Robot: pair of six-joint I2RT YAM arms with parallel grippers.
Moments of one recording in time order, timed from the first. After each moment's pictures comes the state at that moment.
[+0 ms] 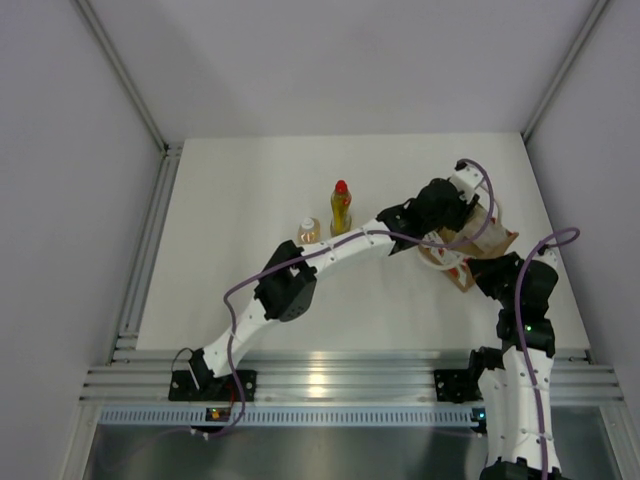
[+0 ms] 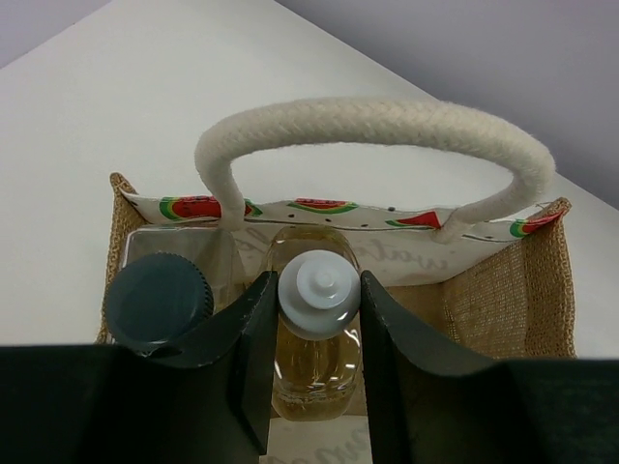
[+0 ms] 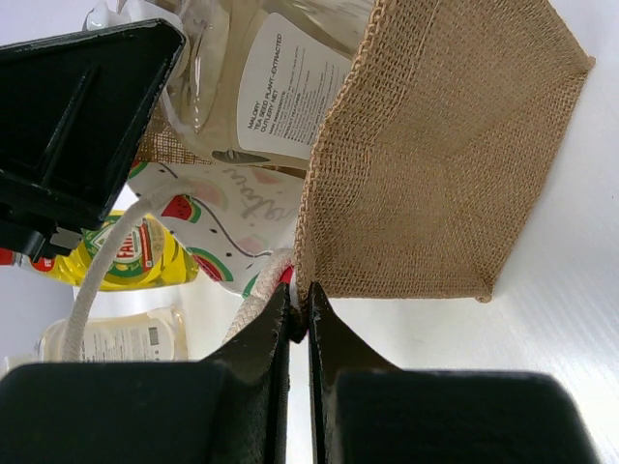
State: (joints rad) left arm -1.03 2.44 2.25 -0.05 -0.08 -0.13; right arm -0.26 0.45 0.38 -0.37 -0.25 0.78
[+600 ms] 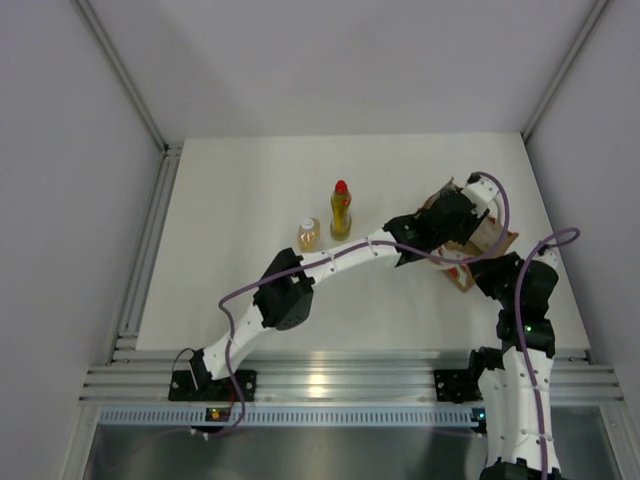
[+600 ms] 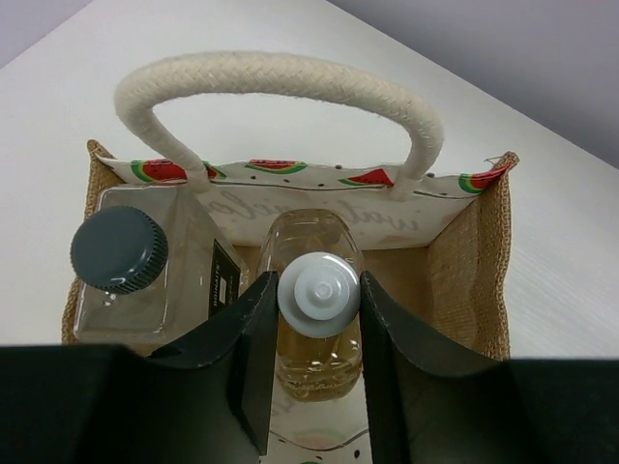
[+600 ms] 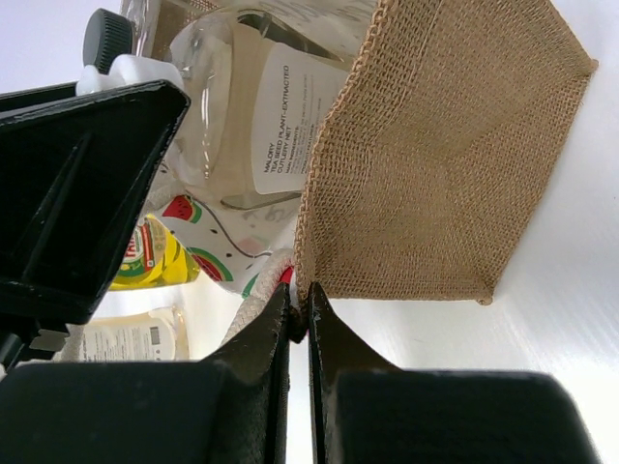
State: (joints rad) left arm -1.12 2.39 2.25 -0.16 -0.22 -0.07; right arm -0.26 0.45 0.38 -0.37 -0.25 0.78
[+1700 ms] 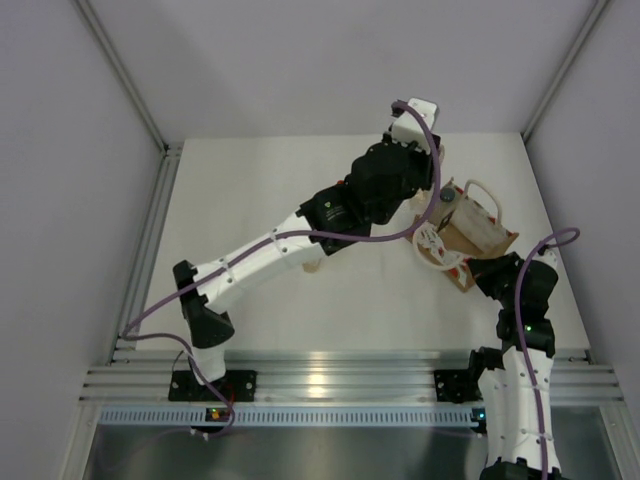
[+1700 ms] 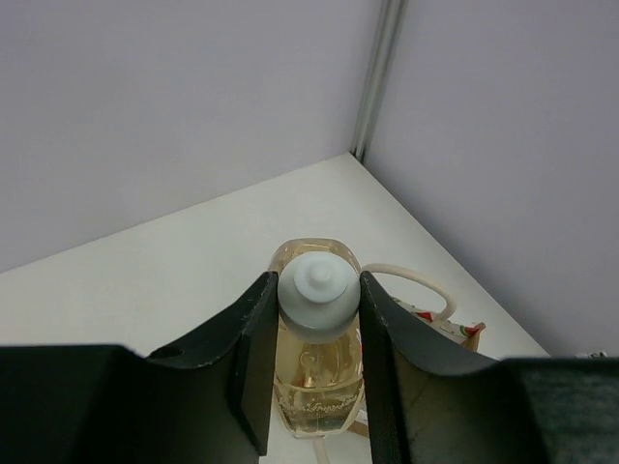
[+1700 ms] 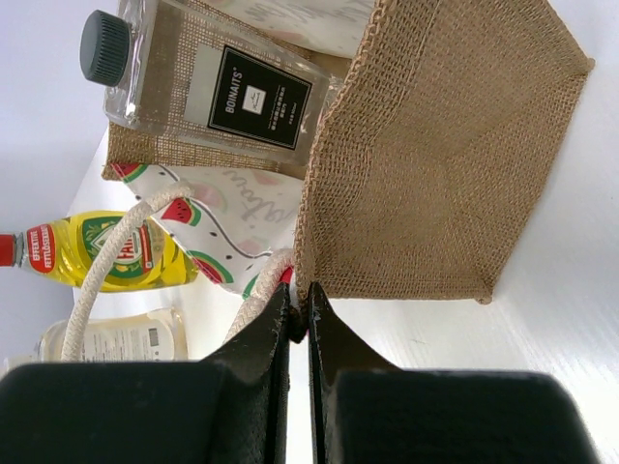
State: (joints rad) left arm -1.11 1.87 2.10 -0.20 -0.52 -0.12; right arm -0.26 0.46 0.38 -0.37 -0.25 0.78
